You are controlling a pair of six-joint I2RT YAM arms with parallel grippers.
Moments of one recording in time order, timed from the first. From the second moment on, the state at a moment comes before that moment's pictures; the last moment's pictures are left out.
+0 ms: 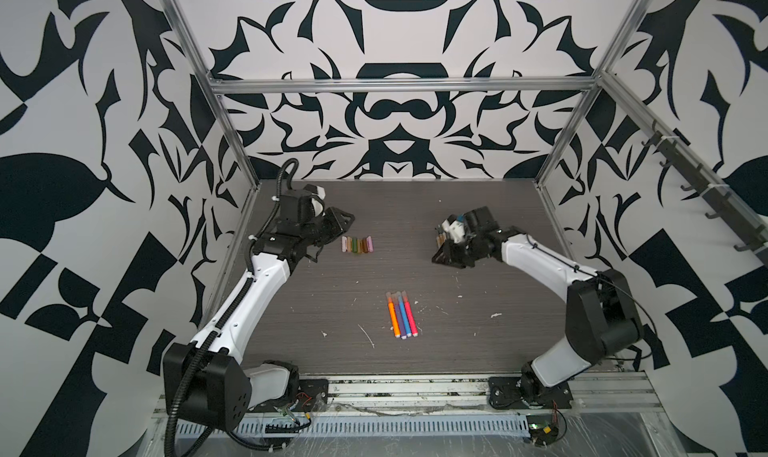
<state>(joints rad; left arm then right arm) -0.30 1.26 1.10 -0.40 0.39 -0.75 0.47 1.54 1.03 -0.56 -0.50 0.43</state>
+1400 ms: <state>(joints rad) -0.35 0.98 0.96 -0.65 0.19 -0.70 0.96 1.39 0.88 -0.63 -0.10 0.88</state>
